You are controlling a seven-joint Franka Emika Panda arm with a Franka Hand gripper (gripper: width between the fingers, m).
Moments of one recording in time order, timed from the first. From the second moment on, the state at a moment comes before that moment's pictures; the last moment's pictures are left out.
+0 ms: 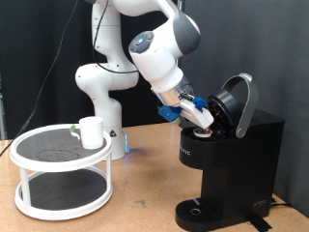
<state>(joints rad) 0.08 -0.09 -0.05 -2.32 0.78 2.09 1.93</state>
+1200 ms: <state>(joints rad) 0.04 -0.27 -0.12 -2.37 1.08 2.13 1.76</state>
